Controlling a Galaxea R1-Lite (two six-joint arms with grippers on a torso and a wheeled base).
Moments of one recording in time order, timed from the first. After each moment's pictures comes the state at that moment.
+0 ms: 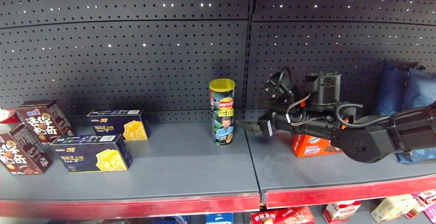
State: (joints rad) left arm -0.06 0.08 -0.29 0.22 0.20 0.06; right arm 0.54 1.91 -1.13 -0.59 0.28 -0.26
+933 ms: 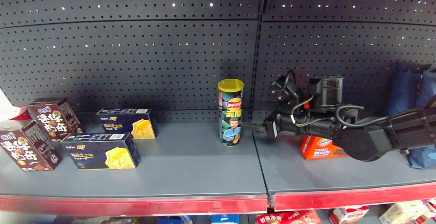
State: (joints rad) left arm -0.06 0.08 -0.27 0.21 0.21 0.06; right arm 0.49 1.94 -1.12 -0.60 0.37 -0.25
